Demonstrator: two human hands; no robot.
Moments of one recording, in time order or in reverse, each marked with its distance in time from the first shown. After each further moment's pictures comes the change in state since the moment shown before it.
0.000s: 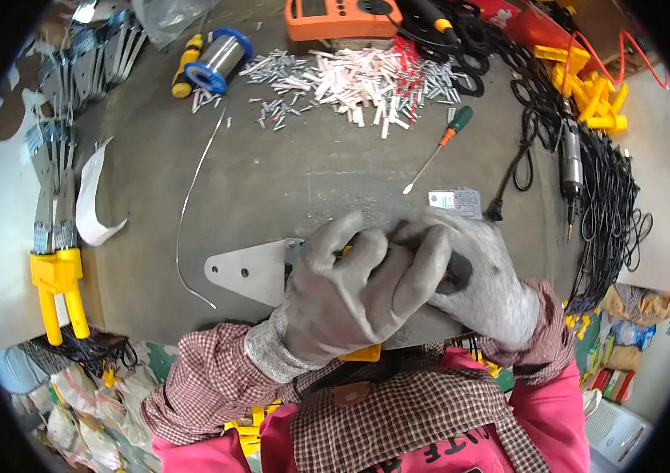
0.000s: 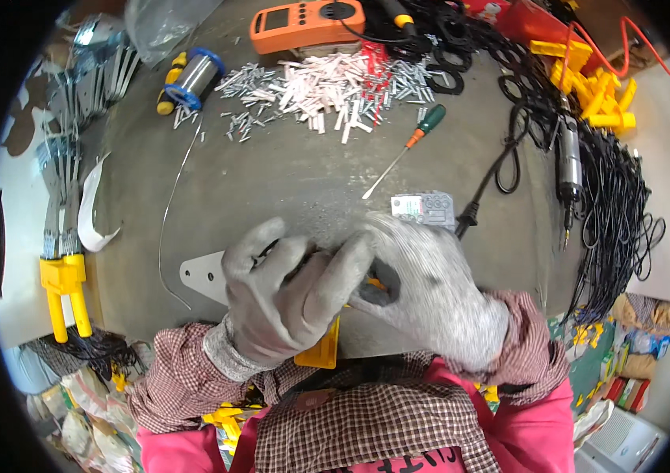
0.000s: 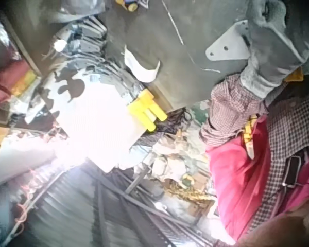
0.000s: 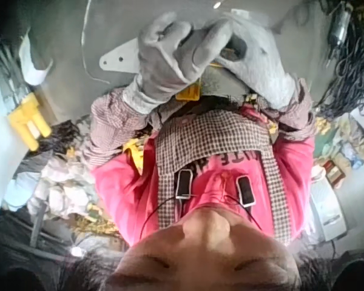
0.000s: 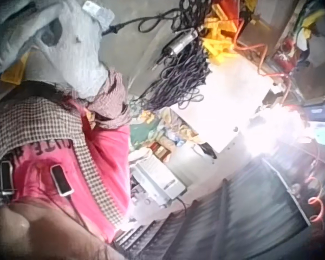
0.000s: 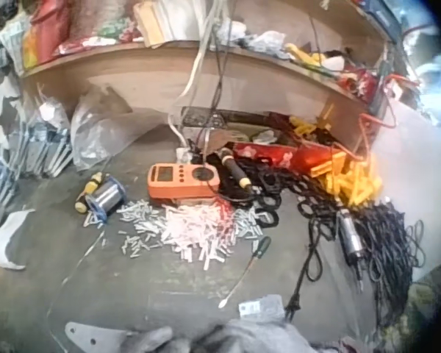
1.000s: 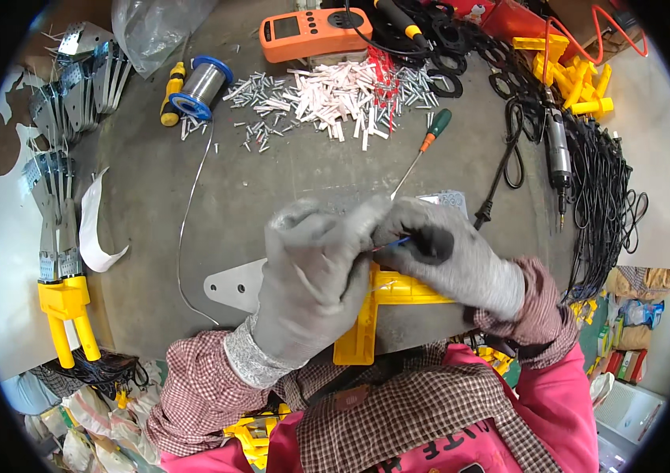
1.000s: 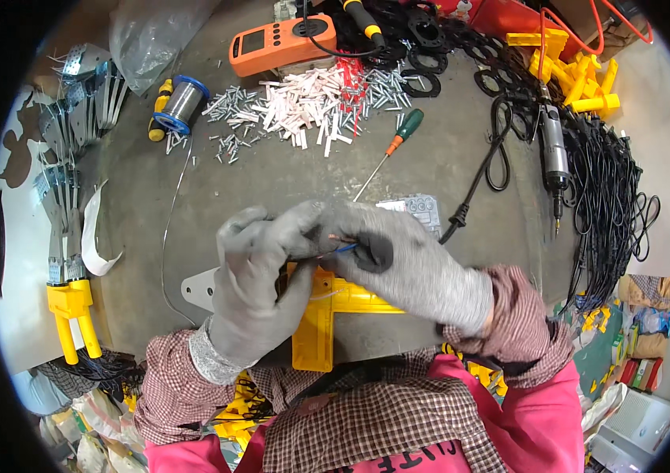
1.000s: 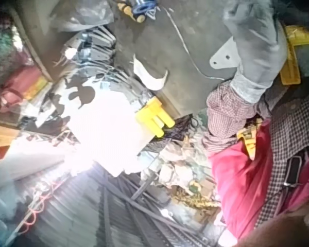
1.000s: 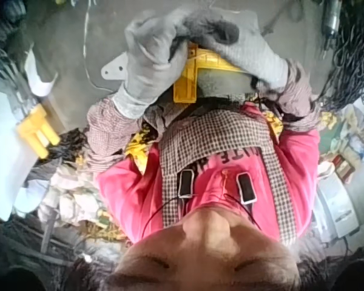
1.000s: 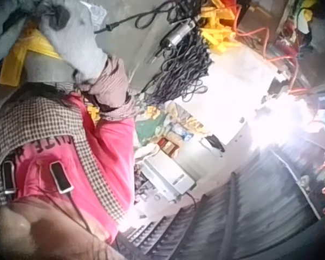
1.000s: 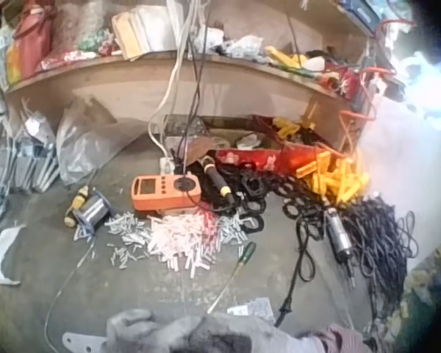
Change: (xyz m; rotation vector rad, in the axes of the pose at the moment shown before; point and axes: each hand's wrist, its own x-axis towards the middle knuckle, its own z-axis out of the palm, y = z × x) left_hand 0.003 -0.024 -0.018 -0.404 -0.229 -0.345; right_hand 0.016 0.021 0.005 0.275 -0.232 0.197
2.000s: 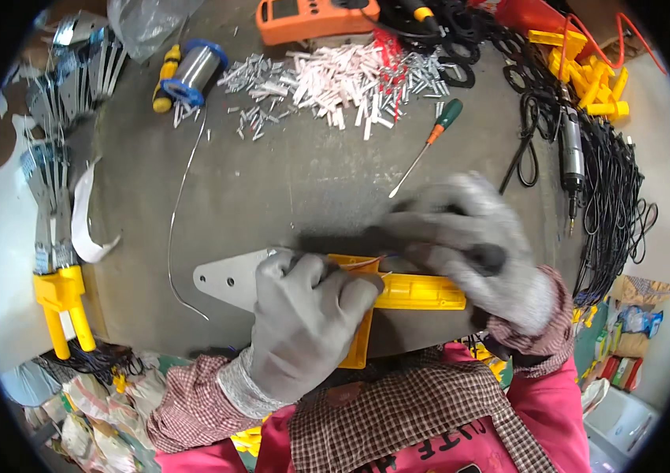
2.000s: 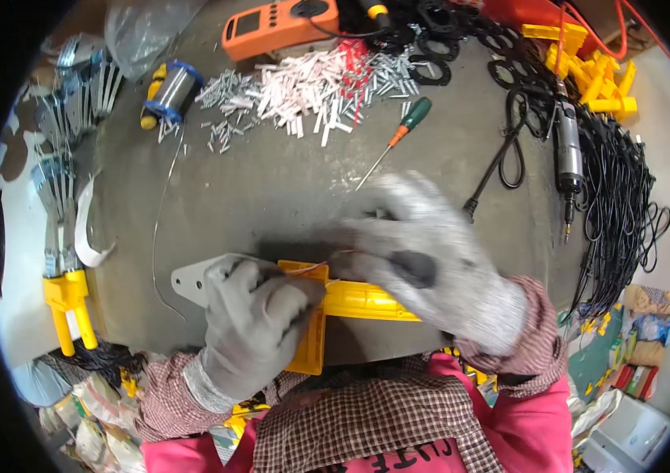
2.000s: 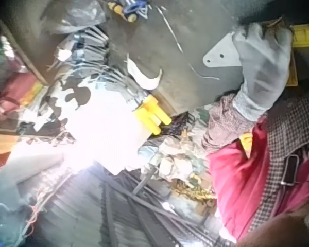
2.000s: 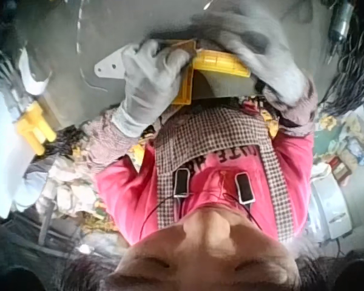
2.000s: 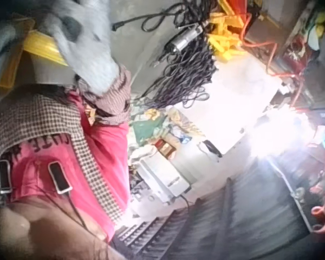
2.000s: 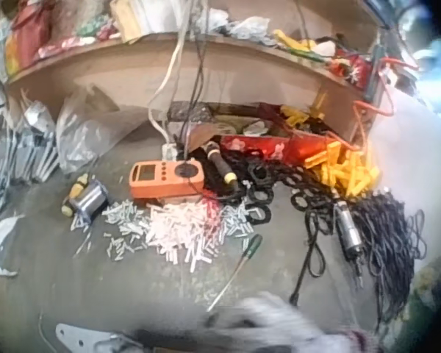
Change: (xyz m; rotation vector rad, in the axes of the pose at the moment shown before) left_hand -0.028 0.021 0.004 0.330 -0.147 -0.014; right_hand -0.011 -0.011 -0.030 -0.296 0.179 -0.420
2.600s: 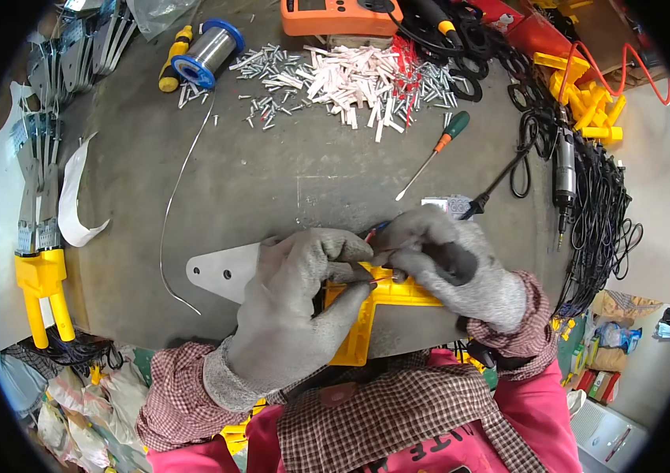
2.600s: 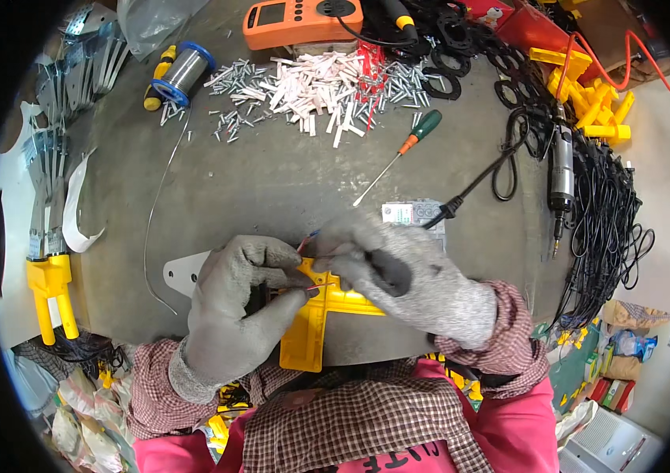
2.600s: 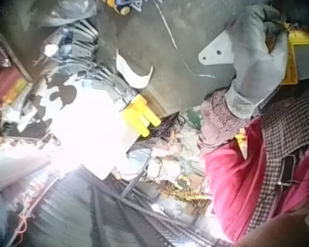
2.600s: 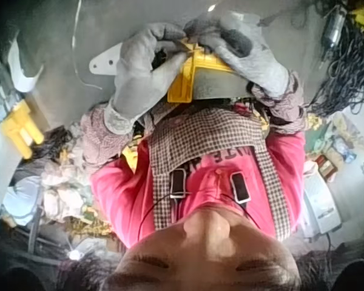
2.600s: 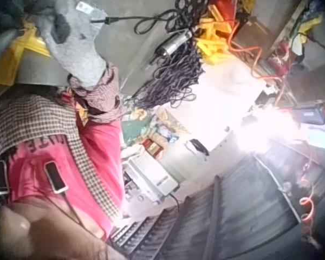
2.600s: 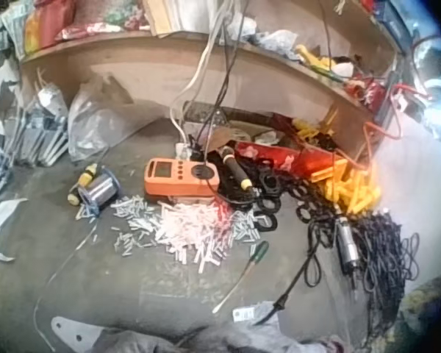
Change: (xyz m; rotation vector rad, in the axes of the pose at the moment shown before) left_hand 0.006 -0.013 0.006 -0.918 0.190 -0.250; right_hand -0.003 -0.005 0.029 0.568 -0.132 0.457
